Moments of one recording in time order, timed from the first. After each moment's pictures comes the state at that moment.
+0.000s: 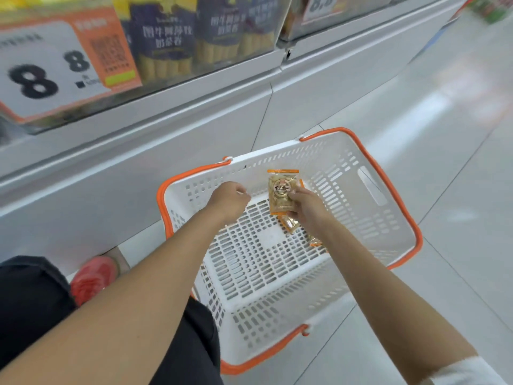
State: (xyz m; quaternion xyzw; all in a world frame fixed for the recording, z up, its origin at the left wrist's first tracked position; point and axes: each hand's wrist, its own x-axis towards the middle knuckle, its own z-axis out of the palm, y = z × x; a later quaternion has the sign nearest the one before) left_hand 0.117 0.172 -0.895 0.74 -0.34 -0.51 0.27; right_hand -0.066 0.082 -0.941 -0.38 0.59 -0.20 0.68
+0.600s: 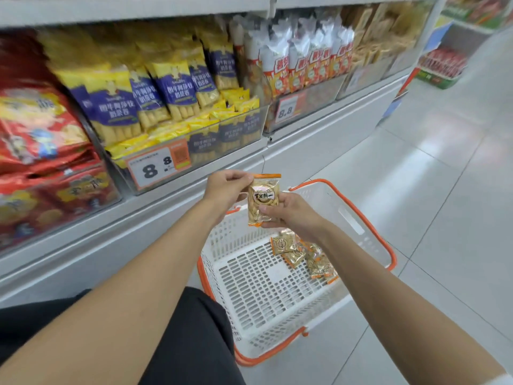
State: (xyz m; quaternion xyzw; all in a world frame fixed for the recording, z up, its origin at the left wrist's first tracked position) left_hand 0.135 0.196 -0.725 0.65 -0.30 -0.44 0.54; right_hand -0.031 0.149 -0.745 -0.61 0.37 -0.17 0.68
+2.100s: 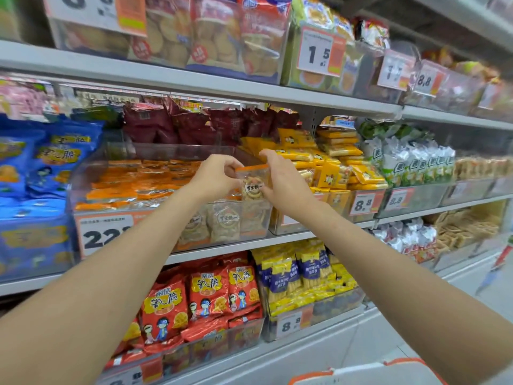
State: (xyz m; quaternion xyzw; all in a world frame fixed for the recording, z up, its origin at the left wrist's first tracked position) left_hand 0.404 0.328 -0.381 0.73 -0.49 -0.01 0.47; right_hand 0.269 0.215 -0.388 -0.93 0.17 -0.33 0.03
